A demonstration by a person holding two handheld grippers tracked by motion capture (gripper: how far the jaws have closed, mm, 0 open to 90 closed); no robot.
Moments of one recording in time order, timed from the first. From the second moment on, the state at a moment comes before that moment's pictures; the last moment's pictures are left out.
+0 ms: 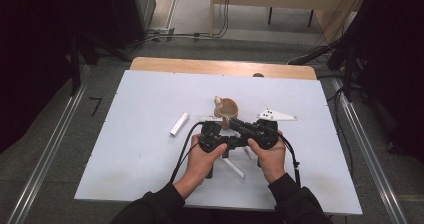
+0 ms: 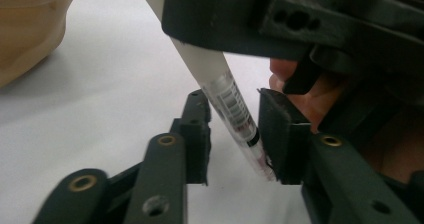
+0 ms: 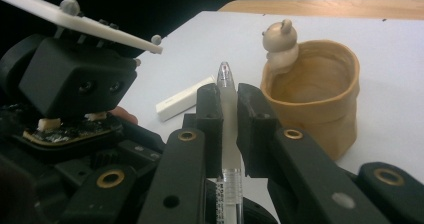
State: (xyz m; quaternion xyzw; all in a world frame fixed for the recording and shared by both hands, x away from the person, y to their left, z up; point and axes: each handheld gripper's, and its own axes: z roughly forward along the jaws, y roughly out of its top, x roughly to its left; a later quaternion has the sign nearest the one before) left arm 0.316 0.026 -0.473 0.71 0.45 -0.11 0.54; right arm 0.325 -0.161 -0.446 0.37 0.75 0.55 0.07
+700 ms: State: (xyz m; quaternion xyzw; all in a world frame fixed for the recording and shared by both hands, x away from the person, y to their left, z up) left arm 0.321 0.043 -0.470 0.70 0.46 -0.08 0.54; right arm 0.322 -0.167 -0.438 0.37 0.74 0.55 0.08
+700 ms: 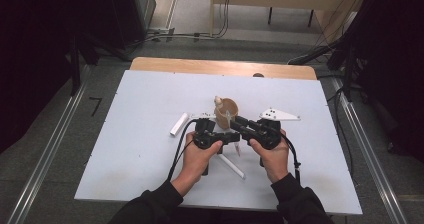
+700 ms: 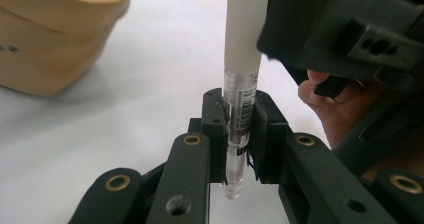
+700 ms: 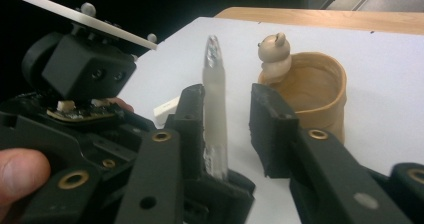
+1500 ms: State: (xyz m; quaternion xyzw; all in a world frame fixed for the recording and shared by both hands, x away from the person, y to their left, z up) left arm 0.329 0.065 -0.456 0.68 0.47 -0.06 0.56; right arm 0.320 -0.203 -0.449 0.41 0.76 0.50 0.08
